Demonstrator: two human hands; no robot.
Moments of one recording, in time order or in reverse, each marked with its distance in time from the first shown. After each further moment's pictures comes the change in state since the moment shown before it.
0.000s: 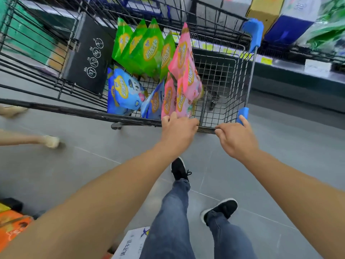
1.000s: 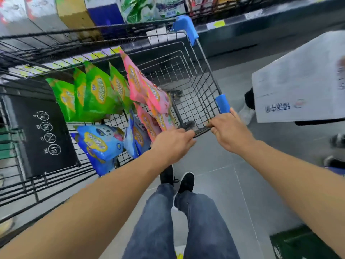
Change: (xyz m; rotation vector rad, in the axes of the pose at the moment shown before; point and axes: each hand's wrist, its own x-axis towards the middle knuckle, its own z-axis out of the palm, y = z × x) left_hand -0.058 0.350 0.129 0.251 -0.387 0.768; right_hand -0.247 0.334 0.038 0.161 0.127 0.355
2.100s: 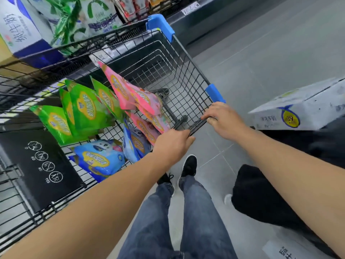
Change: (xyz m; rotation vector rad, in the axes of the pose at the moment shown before) left_hand 0.098 0.076 0.006 -0.014 0.047 0.152; right_hand -0.018 0.118 -0.010 0.417 0.185 0.187
